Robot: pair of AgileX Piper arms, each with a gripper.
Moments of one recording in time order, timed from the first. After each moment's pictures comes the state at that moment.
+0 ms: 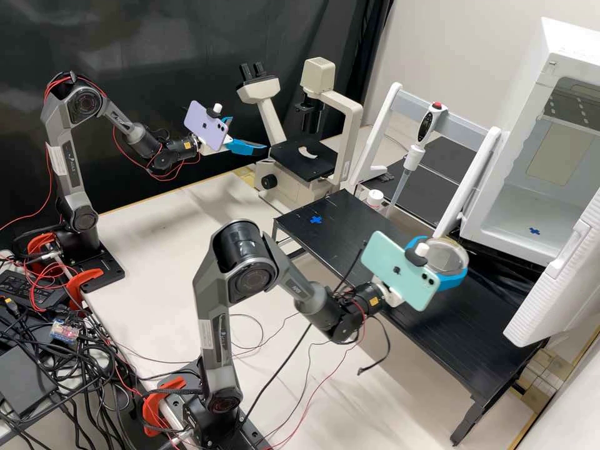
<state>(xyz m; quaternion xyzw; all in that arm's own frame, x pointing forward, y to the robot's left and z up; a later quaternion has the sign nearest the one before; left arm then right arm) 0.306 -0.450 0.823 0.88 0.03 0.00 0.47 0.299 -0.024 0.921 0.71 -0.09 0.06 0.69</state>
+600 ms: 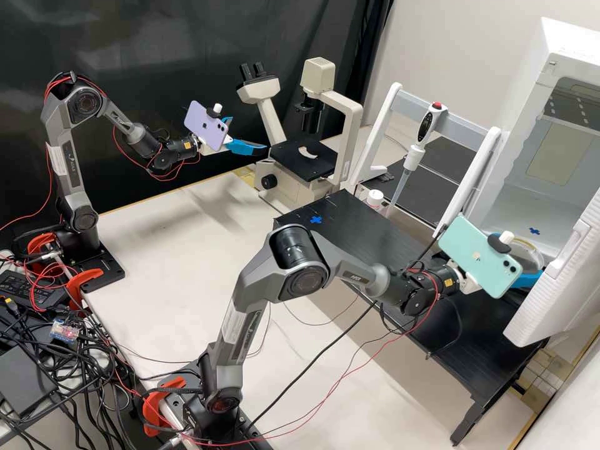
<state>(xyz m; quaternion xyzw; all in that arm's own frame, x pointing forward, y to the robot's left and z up) 0.306 -0.450 0.823 0.88 0.03 0.00 0.47 0.413 -0.036 0.985 0.73 -0.15 0.02 0.67</state>
